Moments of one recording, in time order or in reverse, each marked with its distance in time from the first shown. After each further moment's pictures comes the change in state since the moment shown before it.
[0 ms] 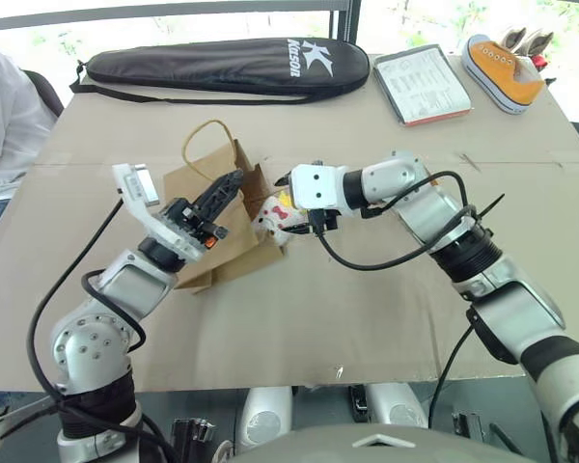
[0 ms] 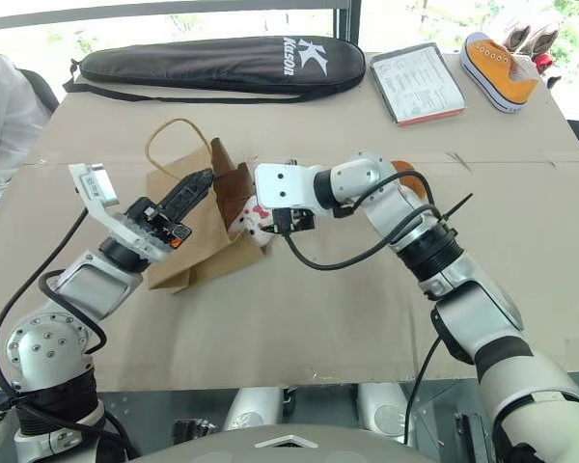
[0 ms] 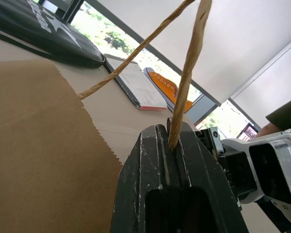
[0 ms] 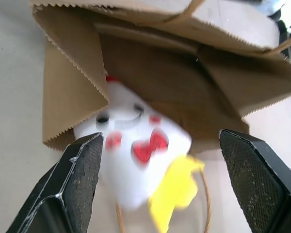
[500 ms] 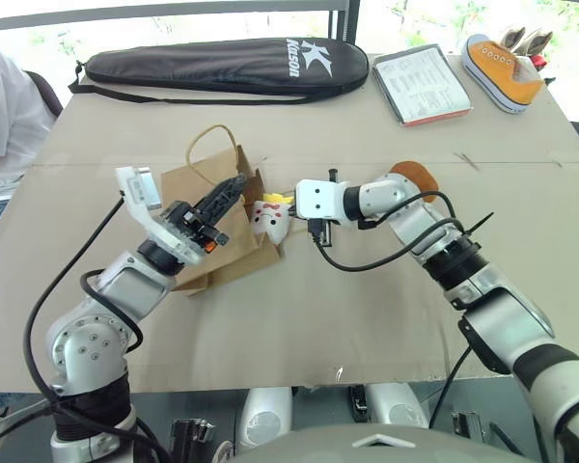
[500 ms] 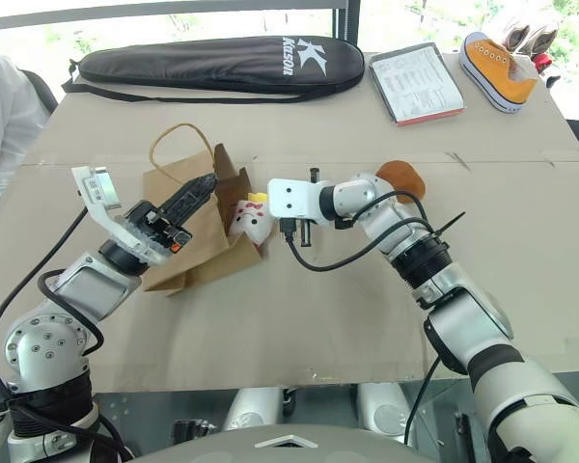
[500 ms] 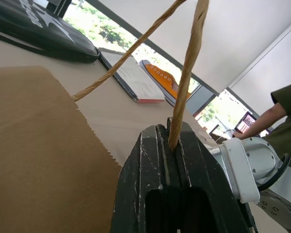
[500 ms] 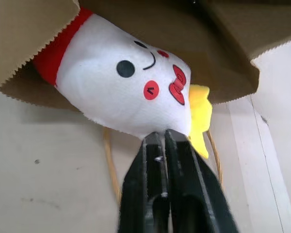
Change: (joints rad) left arm 0.006 0.031 -0.018 0.003 0.038 -0.002 -0.059; right arm 0.028 0.085 0.001 0.186 -0.104 -0.137 -0.116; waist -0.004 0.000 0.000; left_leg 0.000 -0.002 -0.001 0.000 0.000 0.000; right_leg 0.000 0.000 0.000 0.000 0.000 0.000
